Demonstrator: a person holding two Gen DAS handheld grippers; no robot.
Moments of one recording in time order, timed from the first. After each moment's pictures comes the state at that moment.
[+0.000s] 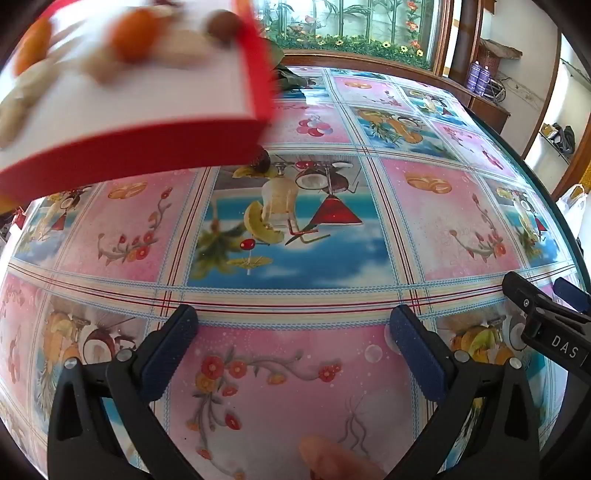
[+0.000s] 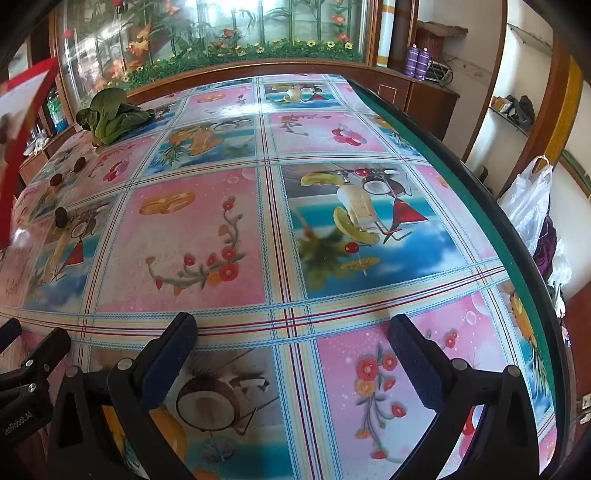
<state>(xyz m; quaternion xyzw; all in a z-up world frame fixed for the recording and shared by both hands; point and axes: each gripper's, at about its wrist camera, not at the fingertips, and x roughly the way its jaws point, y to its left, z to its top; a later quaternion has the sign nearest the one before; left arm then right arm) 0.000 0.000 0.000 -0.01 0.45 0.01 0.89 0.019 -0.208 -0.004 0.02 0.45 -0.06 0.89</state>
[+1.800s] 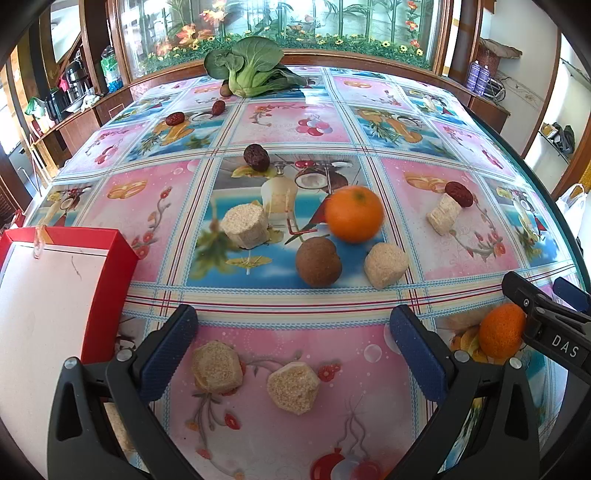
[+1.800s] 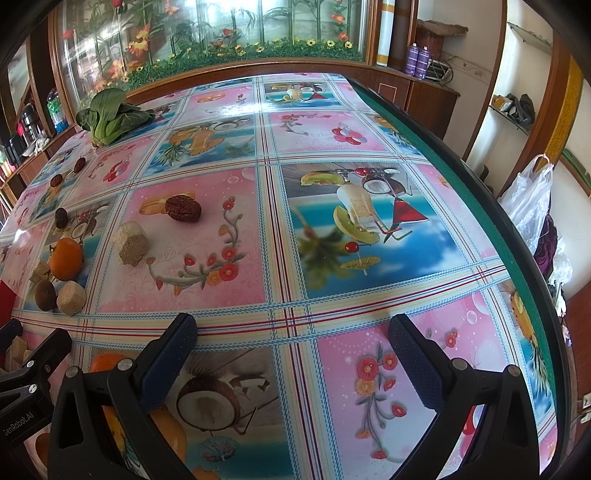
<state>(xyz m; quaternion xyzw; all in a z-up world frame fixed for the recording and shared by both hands) 0.001 -0.001 -0.001 -0.01 0.45 0.00 0.89 0.019 -0.208 -0.004 0.03 0.45 -0.06 0.89</state>
